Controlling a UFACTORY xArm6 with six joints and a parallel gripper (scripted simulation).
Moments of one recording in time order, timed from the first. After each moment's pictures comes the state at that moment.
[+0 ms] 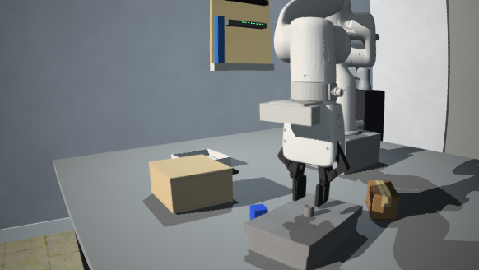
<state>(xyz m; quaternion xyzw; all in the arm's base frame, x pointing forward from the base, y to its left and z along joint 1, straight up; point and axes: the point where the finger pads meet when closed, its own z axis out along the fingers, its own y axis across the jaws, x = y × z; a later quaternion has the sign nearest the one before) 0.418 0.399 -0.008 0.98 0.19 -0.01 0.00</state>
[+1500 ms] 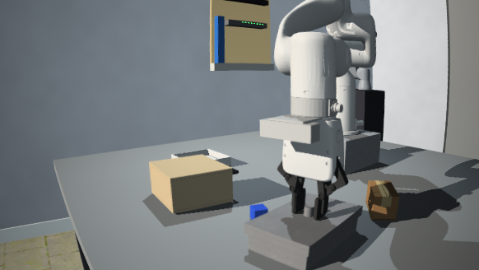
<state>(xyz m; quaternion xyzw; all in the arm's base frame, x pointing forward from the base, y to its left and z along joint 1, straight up) 0.418 0.399 -0.032 0.98 0.19 -0.01 0.00</state>
